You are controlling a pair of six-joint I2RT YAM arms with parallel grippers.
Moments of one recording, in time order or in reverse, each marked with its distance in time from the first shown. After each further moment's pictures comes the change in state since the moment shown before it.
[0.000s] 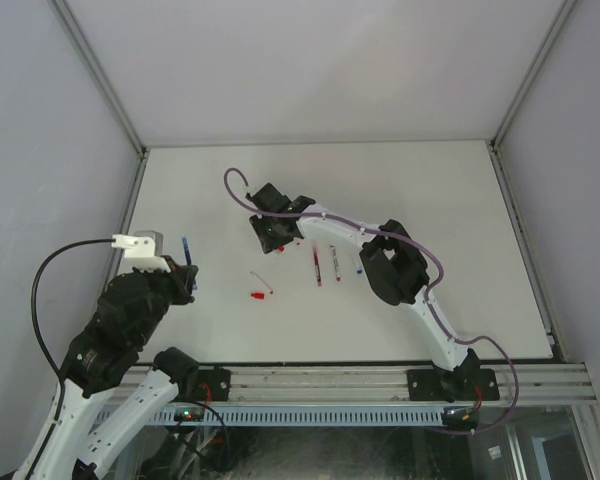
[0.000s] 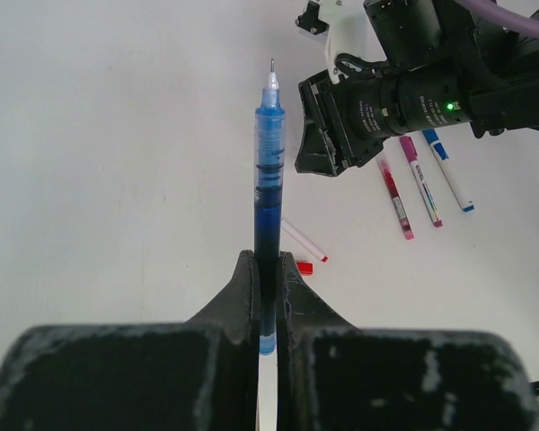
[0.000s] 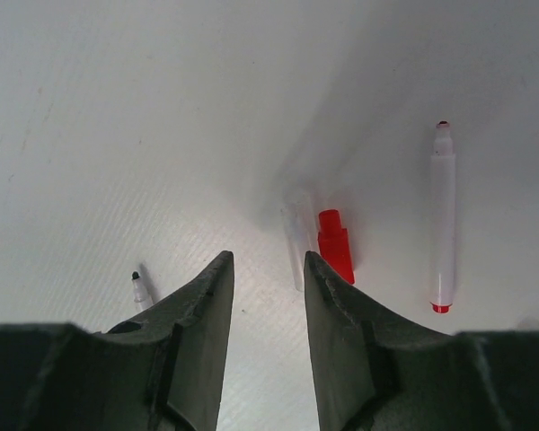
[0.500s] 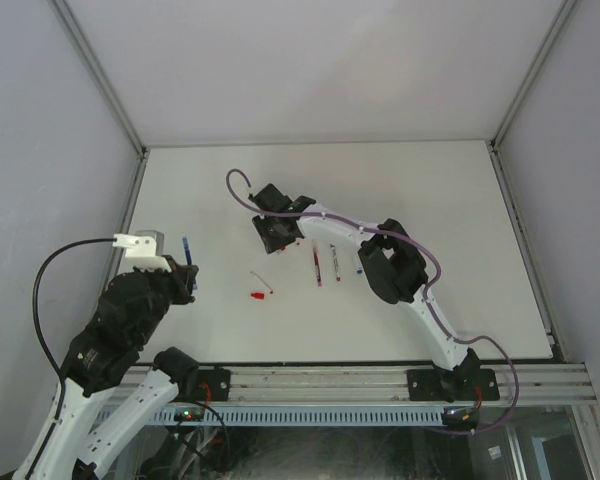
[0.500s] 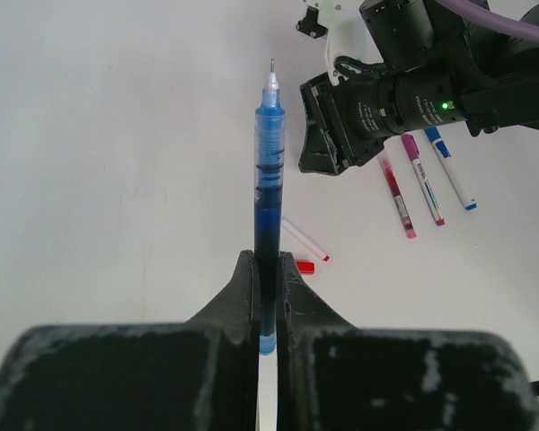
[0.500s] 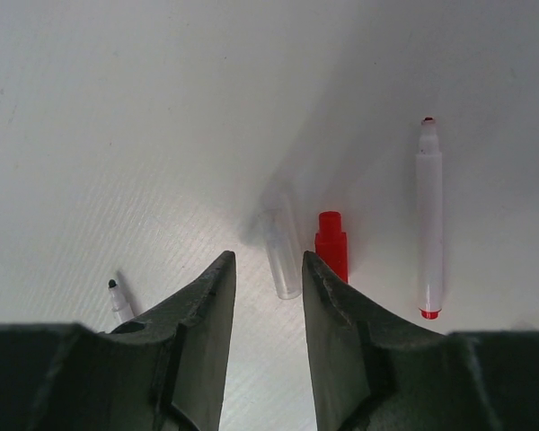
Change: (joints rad) left arm 0.000 0.005 0.000 0.001 0.001 0.007; right arm -0.011 0.022 0.003 -0.007 0.004 0.000
